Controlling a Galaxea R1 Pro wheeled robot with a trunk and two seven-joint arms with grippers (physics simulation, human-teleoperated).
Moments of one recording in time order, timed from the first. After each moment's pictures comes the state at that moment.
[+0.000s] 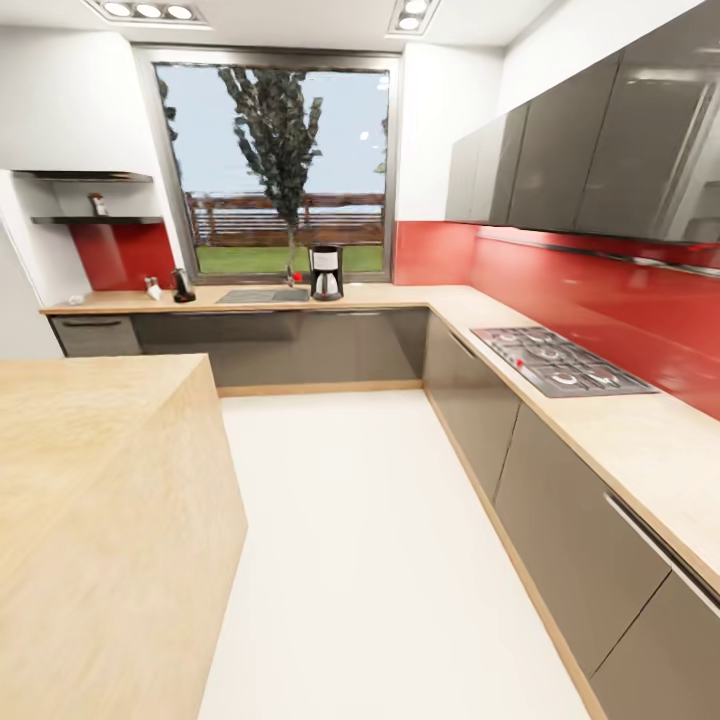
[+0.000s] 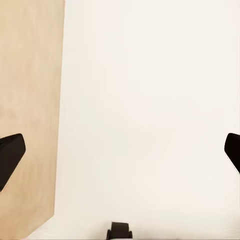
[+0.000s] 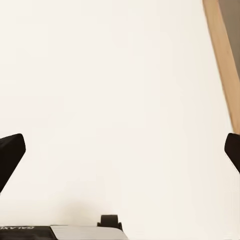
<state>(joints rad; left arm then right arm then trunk) -0.25 0.03 0.08 -0.26 -0.01 -0.26 -0.01 -0.01 -0.05 -0.01 -0.57 0.00 -0.22 0.00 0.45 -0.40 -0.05</state>
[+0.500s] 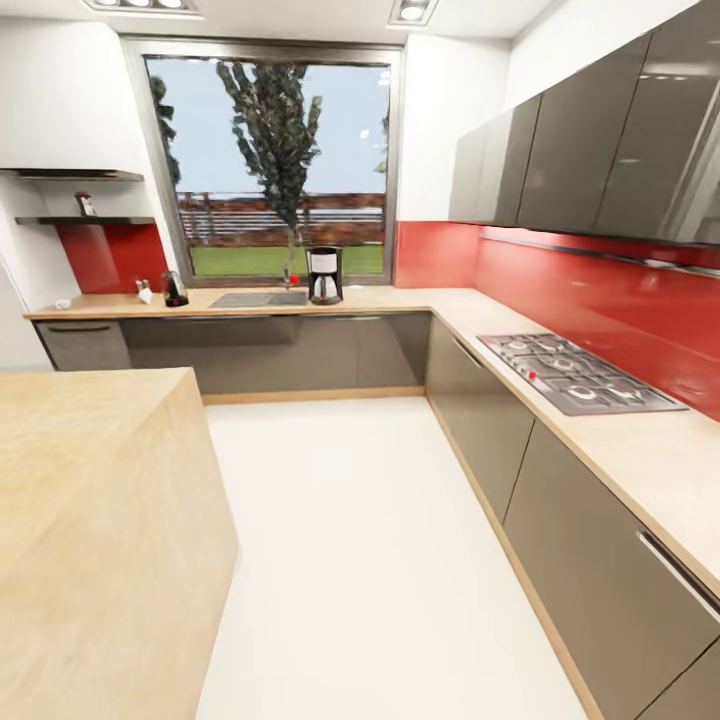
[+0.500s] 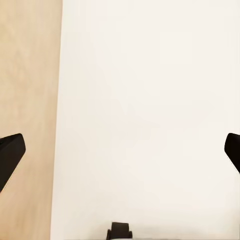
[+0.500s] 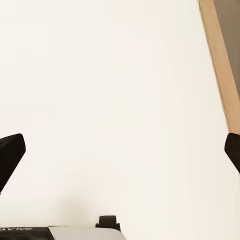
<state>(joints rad) -0.25 0.03 0.08 -0.26 -0.01 -0.26 -0.01 0.00 -0.05 -0.01 -0.57 0.00 -0.22 0.00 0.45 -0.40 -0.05</state>
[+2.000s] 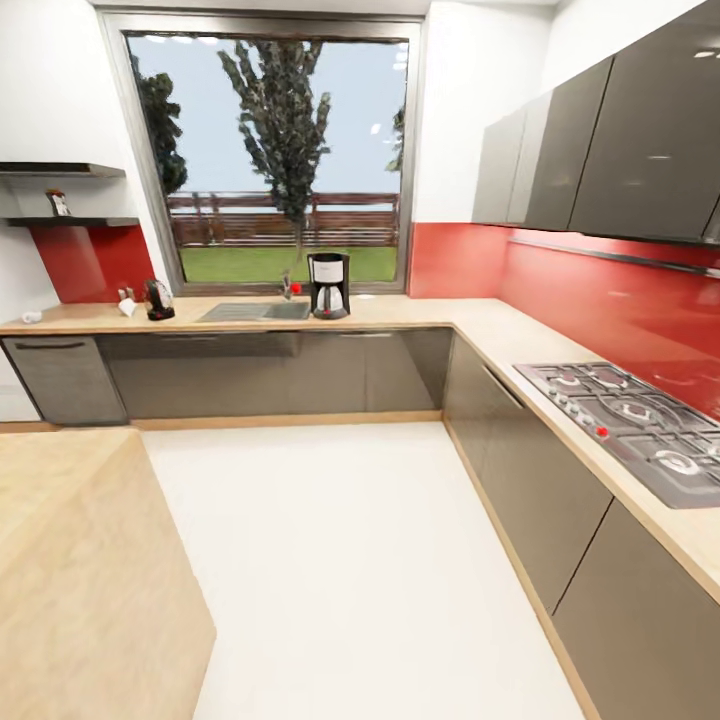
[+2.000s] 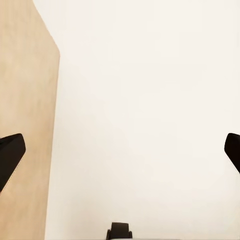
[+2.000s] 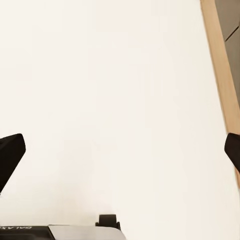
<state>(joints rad) -0.25 0.03 0.08 -0.26 0.00 -0.26 -0.01 0.00 -0.05 -0.01 -0.57 0.00 -0.22 0.00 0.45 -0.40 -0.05</state>
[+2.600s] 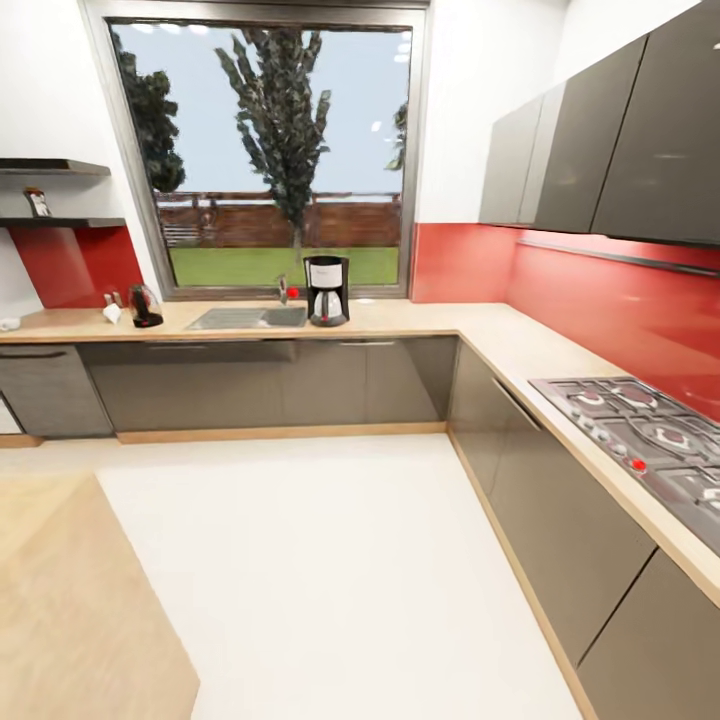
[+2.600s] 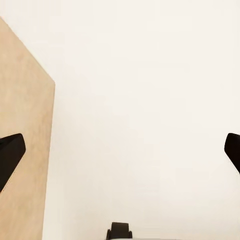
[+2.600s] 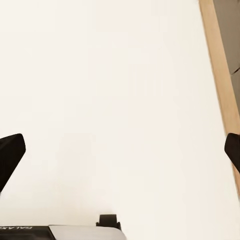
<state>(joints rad) -0.25 0.03 0.08 -0.26 0.00 -0.26 -0.01 0.00 -0.05 -0.01 -0.57 0.00 -0.22 0.00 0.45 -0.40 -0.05</state>
